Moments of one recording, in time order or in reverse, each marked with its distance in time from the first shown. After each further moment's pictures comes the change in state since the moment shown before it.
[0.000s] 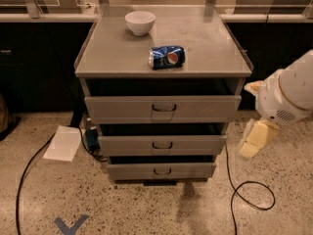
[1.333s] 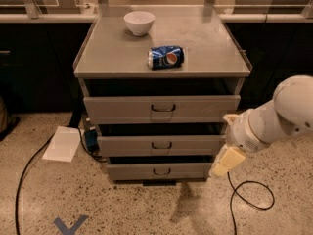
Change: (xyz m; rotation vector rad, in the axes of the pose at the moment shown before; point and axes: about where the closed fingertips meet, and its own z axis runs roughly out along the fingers) arm 0.016 0.022 0.118 -0.072 -0.119 0.105
